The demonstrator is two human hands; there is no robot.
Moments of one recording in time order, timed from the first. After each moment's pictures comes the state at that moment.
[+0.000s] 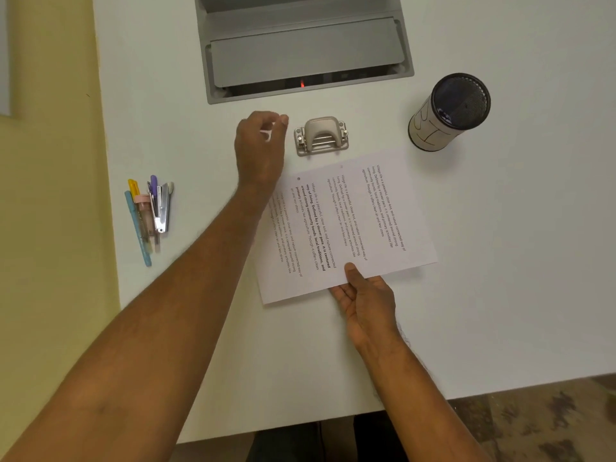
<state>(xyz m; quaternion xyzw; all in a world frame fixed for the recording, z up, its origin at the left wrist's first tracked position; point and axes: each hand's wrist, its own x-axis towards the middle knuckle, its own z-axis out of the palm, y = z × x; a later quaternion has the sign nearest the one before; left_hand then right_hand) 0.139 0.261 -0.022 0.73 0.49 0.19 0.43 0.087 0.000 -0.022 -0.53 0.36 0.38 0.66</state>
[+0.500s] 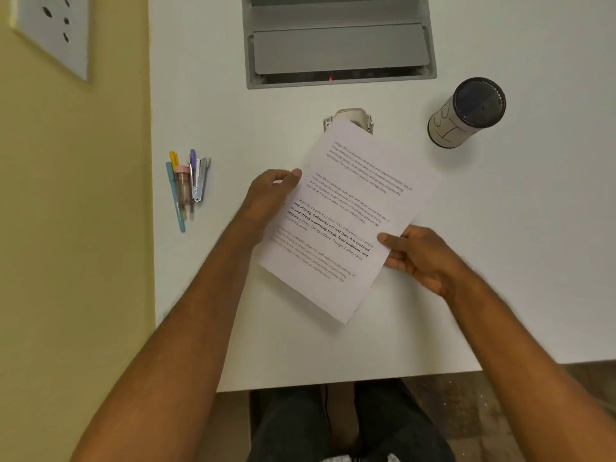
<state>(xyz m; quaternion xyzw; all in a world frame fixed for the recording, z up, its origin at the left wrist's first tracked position) 0.022 0.228 0.004 0.61 0.51 0.00 0.61 0.170 -0.022 0.006 -0.66 0.09 0.56 0.49</state>
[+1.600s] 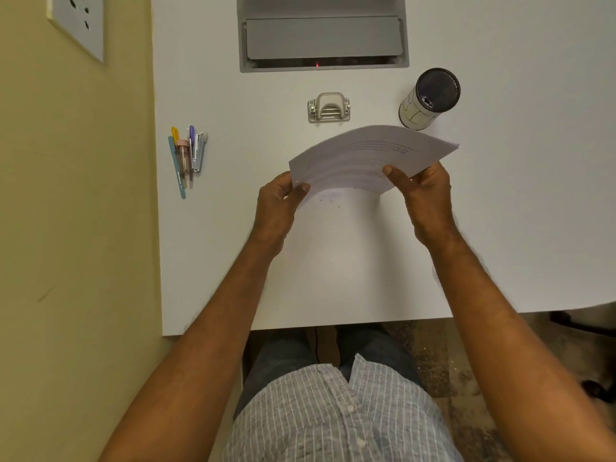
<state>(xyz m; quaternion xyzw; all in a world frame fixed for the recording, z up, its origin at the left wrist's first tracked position) 0.000 0.118 0.076 0.57 0.47 0.13 0.66 0.188 -0.034 0.101 -0.75 -0.13 0.29 0.58</state>
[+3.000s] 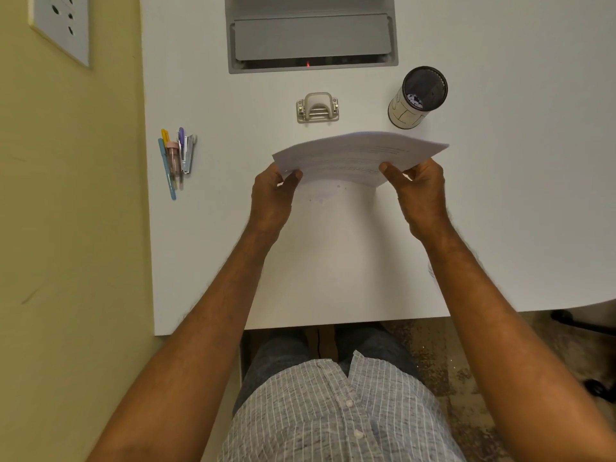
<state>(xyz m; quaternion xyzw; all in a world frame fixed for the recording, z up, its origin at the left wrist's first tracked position) 0.032 0.114 0.096 0.61 0.50 0.13 0.60 0.205 -0.039 0.108 -0.79 -0.15 0.28 0.52</state>
